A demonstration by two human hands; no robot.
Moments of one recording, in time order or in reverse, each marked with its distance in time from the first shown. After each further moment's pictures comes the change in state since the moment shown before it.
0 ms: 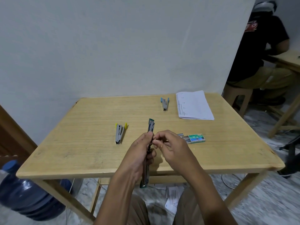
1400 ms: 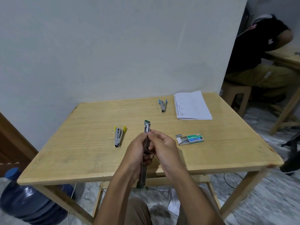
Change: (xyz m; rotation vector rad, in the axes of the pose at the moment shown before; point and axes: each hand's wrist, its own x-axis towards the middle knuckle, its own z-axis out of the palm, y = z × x) left_hand -0.001 0.009 0.005 0.122 0.045 0.005; right_hand 0.016 -0.015 0.035 0.747 0.239 0.619
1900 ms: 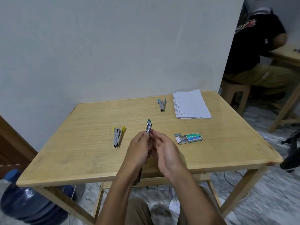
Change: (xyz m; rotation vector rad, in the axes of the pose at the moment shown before) left_hand 0.003 0.001 0.006 0.251 0.131 0.090; right_hand 0.005 0.005 -0.005 0.366 -0.082 0.167
